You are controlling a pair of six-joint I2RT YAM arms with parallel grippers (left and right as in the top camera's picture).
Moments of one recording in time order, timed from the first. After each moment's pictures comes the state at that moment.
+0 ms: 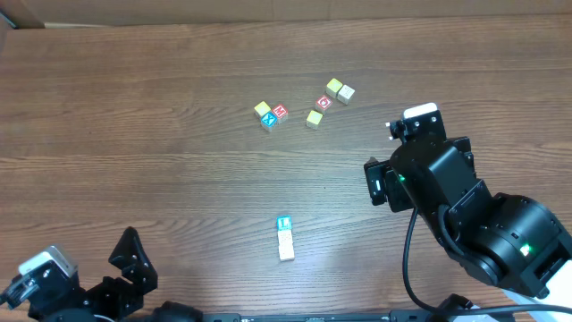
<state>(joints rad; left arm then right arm) -0.30 0.44 1.28 -1.39 -0.49 -0.65 0.72 1.13 1.46 -1.23 0.44 0.29</state>
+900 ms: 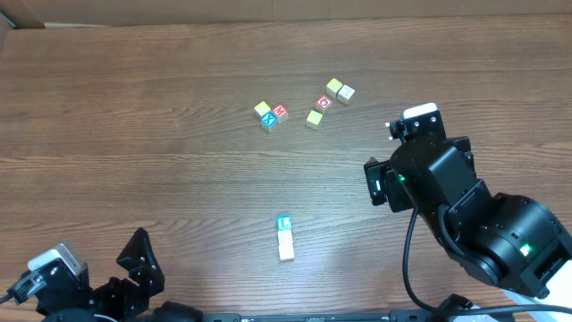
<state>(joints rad) -0.30 0.44 1.28 -1.39 -0.42 -0.65 0.72 1.13 1.46 -1.23 0.44 0.29</state>
